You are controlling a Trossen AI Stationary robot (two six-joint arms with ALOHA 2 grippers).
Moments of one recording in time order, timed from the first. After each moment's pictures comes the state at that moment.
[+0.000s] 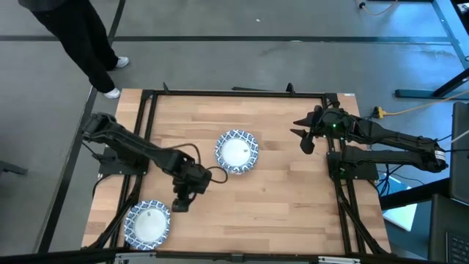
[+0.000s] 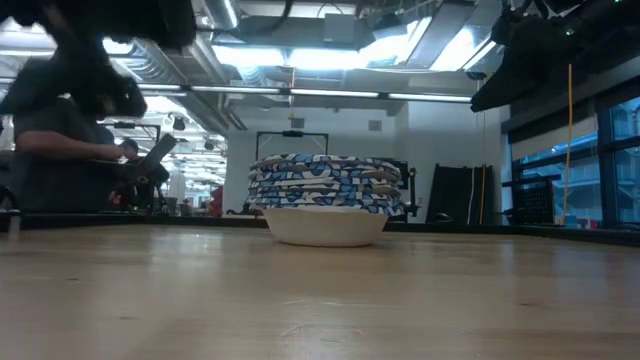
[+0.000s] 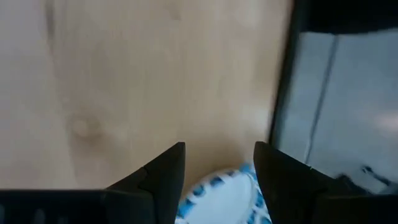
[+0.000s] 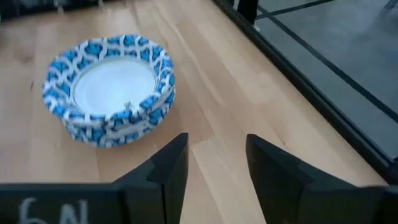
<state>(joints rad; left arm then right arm) -0.34 1.53 1.05 -0.83 0.50 -0.46 -0.30 0.67 0.61 -0.50 0.10 0.05</state>
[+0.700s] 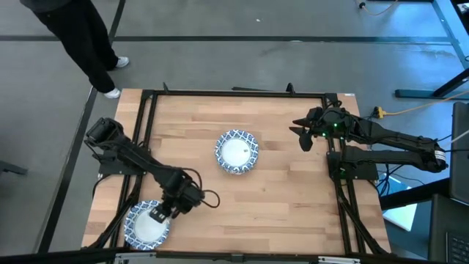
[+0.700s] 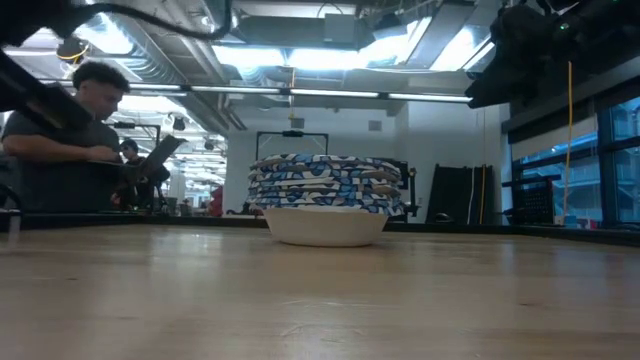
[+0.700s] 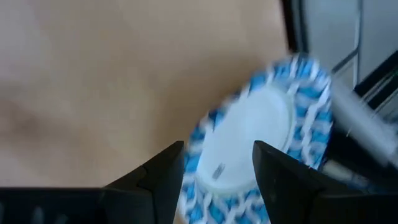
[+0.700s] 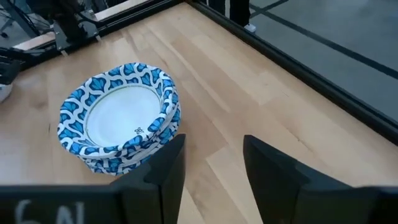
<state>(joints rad) -0.50 1.63 1.05 -0.99 0.51 -0.03 -0.30 0.67 0.61 -0.45 0.10 0.26</state>
